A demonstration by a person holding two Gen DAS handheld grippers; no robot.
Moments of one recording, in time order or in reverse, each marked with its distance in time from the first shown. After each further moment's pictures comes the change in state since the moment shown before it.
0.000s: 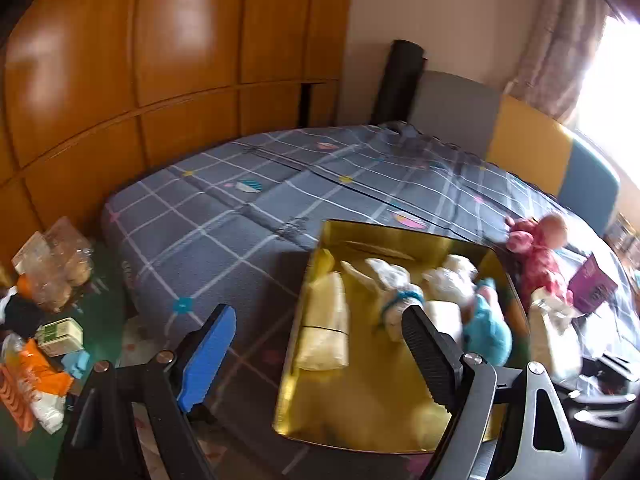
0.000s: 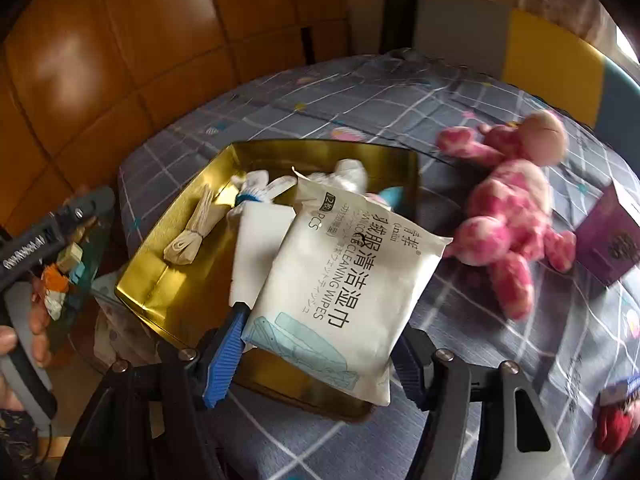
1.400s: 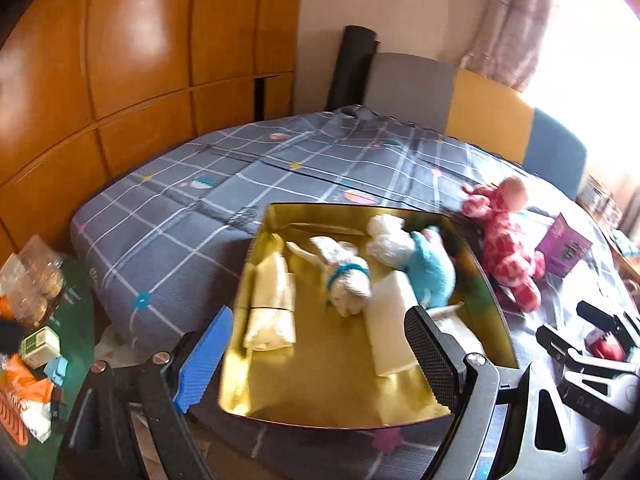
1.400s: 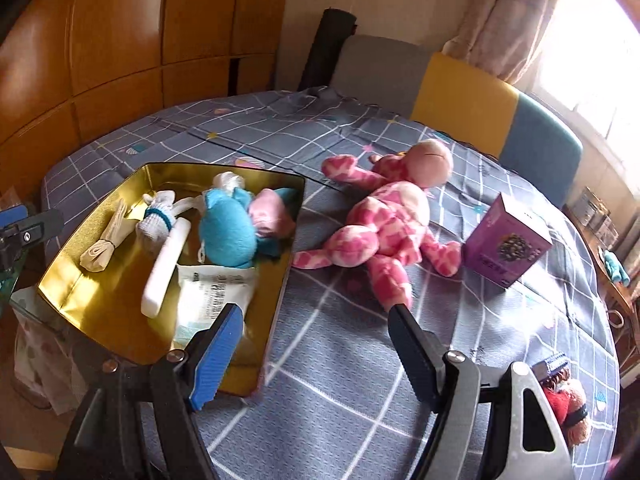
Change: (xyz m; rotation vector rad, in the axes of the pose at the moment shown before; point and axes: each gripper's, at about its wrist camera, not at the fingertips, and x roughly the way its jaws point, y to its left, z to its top) left arm -0.011 -0.052 -0.021 0.129 0.040 -0.114; right arm -0.051 -0.030 -0.032 0.027 -0.153 -0.380
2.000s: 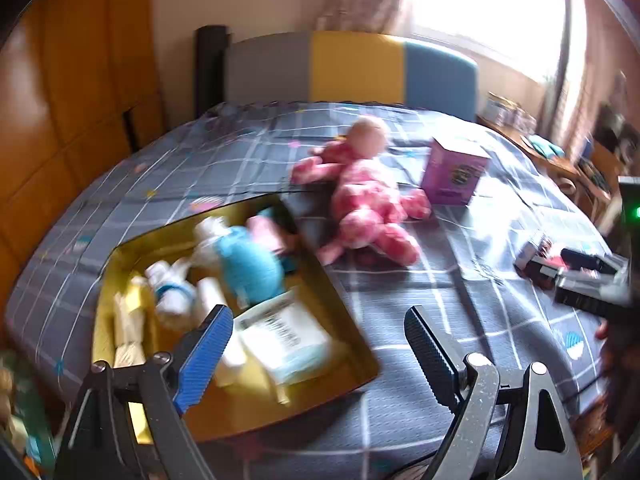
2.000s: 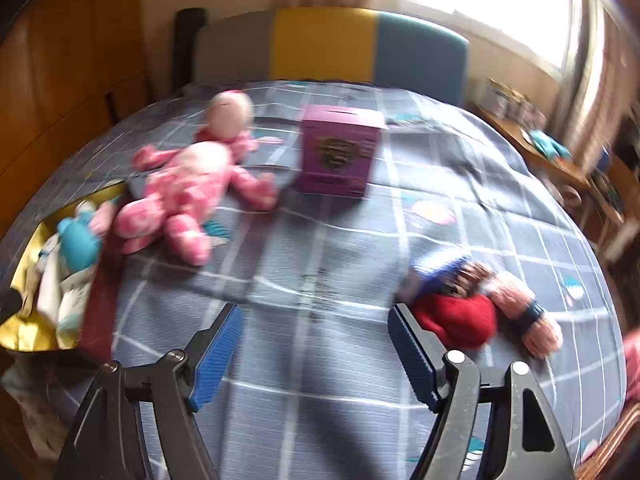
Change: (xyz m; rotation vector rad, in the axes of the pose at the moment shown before) left arm -0.004 -0.153 -0.007 0.361 0.051 -0.260; right arm -0.028 -0.185 -0.076 0.404 0.100 -0.186
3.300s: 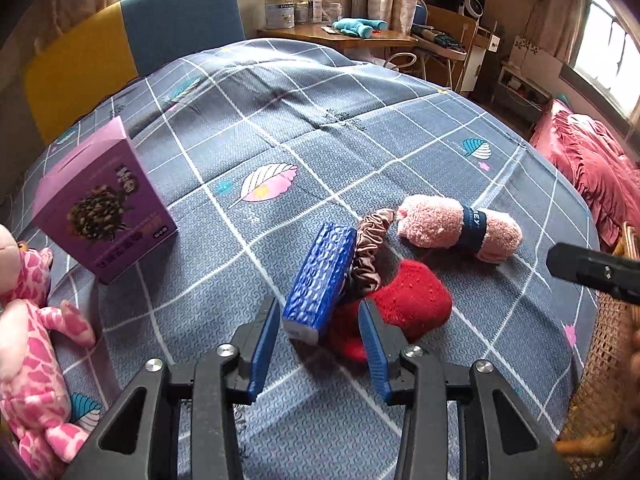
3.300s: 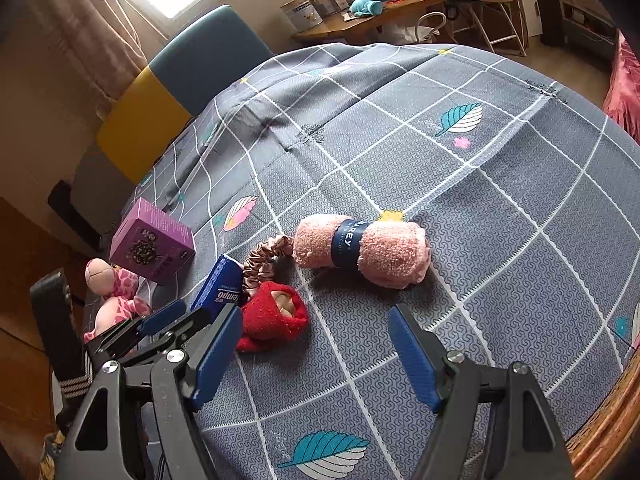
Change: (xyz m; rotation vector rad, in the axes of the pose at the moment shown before) left arm 0.175 -0.330 0.079 0.520 0.233 -0.453; right arm 0.004 -0.238 -0.050 0.739 0.041 0.096
